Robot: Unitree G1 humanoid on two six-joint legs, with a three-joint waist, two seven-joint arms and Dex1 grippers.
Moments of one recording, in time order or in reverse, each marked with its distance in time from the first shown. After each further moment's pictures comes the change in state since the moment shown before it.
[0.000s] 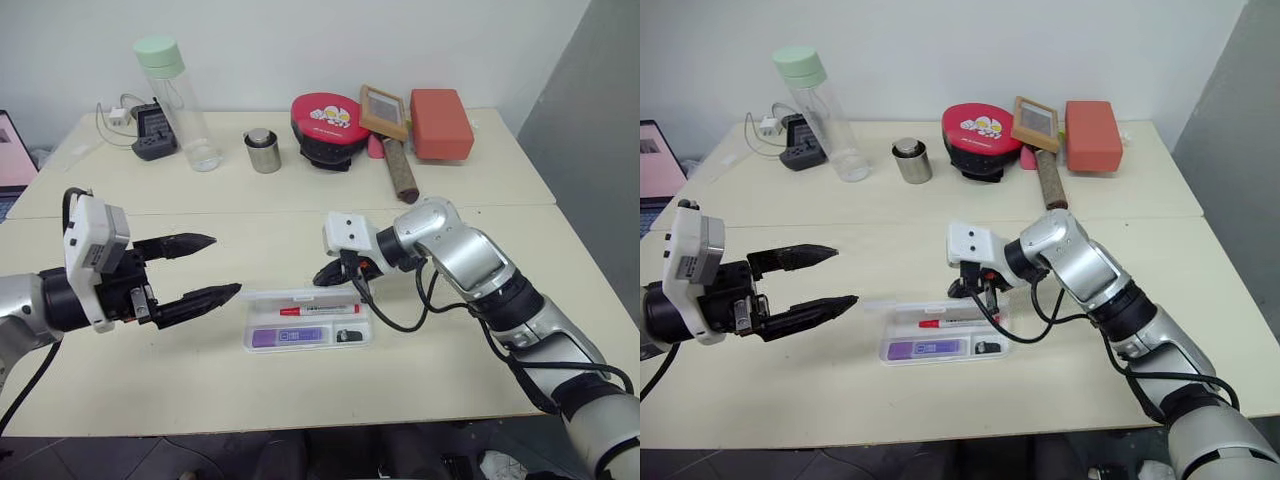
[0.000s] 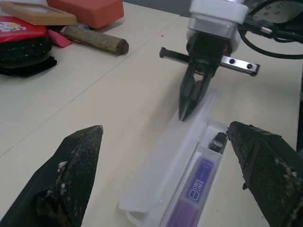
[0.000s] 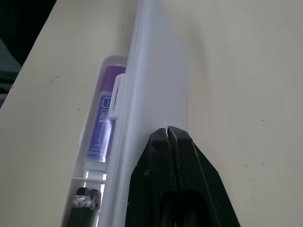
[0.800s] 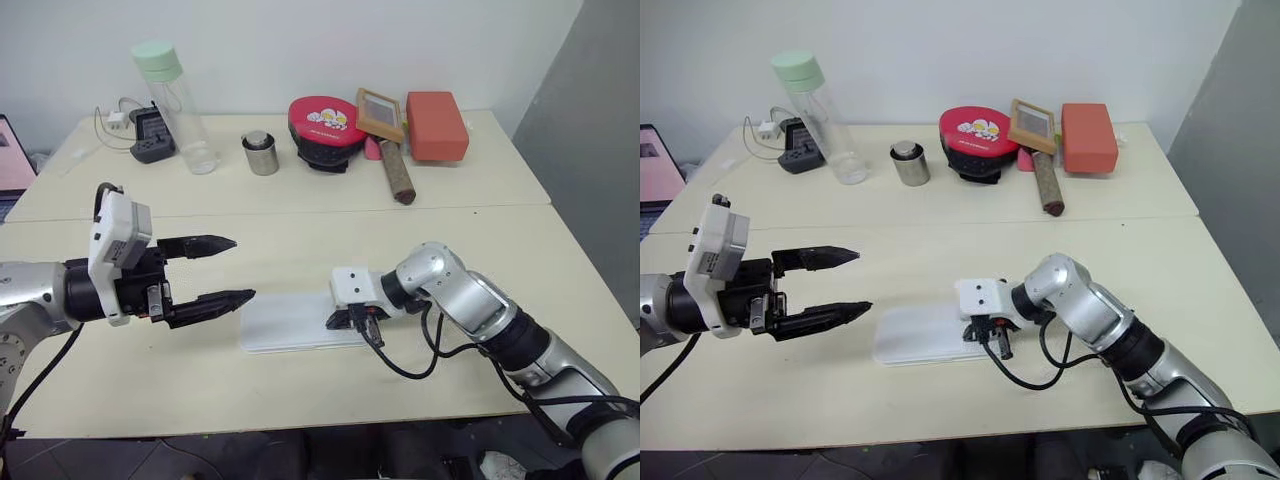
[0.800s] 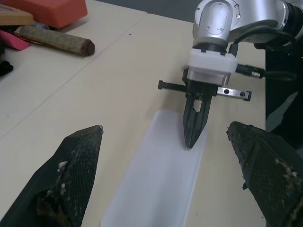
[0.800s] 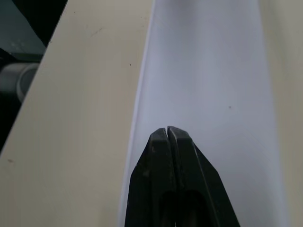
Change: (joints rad) left arm -0.083 0.021 -0.125 0.032 0.003 -0.002 -0.080; right arm 0.186 -0.024 -0.034 -0.126 0.024 0.074 -0.029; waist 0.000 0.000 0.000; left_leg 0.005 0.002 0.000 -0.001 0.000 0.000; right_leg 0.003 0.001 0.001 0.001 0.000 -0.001
